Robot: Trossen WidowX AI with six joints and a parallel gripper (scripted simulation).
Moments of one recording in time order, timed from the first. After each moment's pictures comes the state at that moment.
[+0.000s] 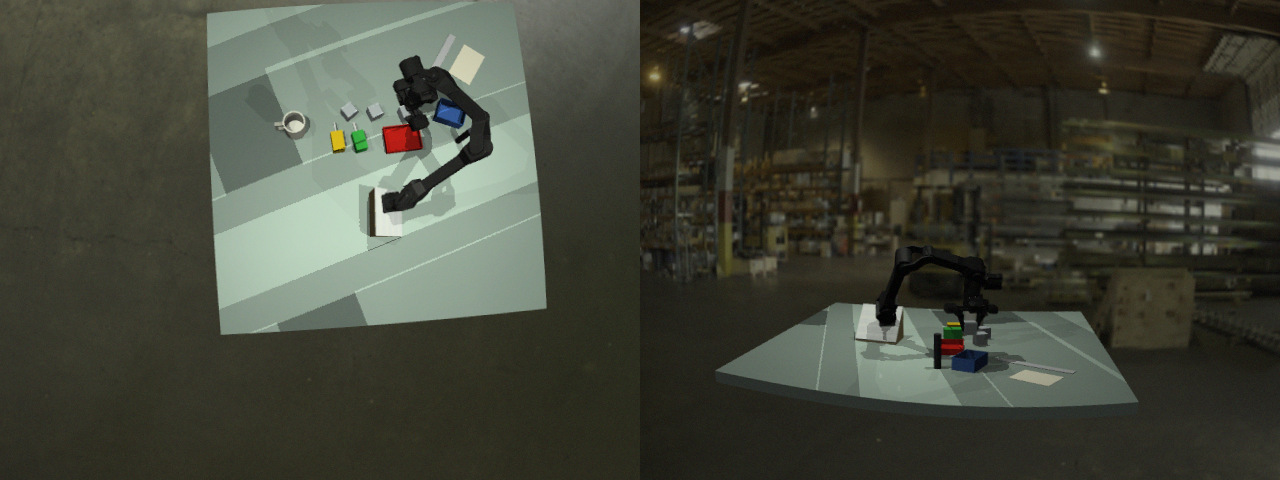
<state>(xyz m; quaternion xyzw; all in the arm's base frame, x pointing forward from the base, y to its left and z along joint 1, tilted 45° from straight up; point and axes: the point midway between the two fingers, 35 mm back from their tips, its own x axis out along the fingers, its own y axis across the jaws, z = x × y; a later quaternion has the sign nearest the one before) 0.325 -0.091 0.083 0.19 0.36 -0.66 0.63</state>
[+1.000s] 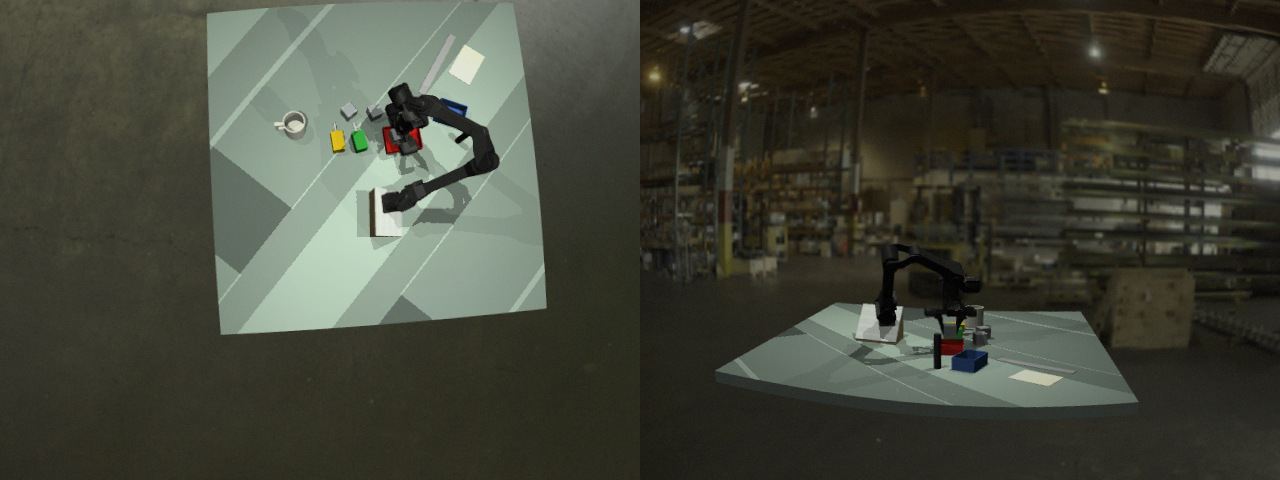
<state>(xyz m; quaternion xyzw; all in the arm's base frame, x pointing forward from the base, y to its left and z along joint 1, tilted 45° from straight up) 0.250 -0.072 0.043 0.21 0.35 -0.66 0.63</state>
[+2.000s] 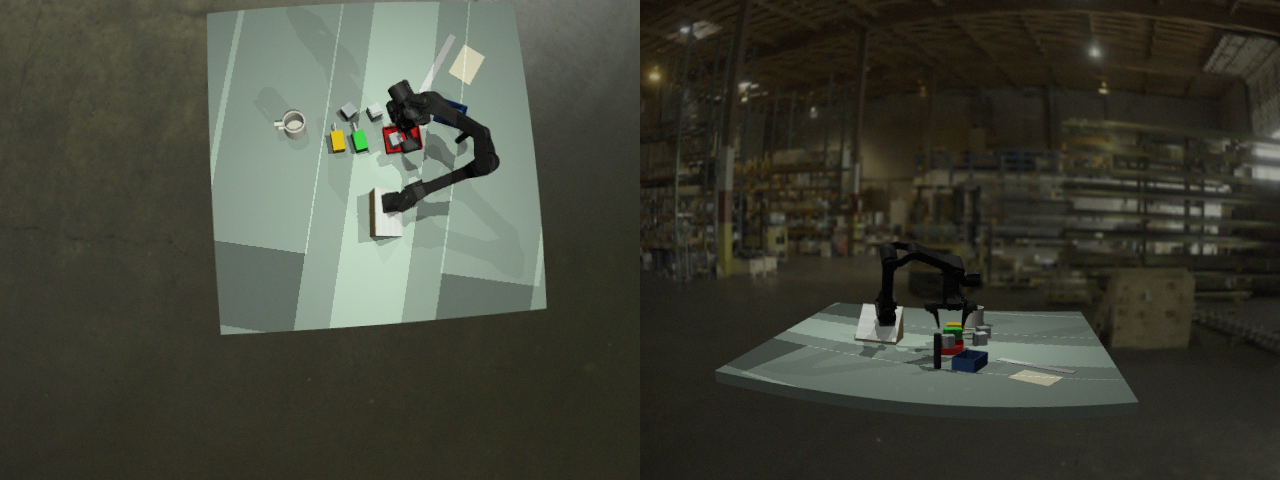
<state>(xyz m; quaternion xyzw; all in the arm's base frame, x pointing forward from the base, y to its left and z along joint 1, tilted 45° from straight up) 0.254 -0.057 0.057 0.20 0.35 -0.66 0.64</state>
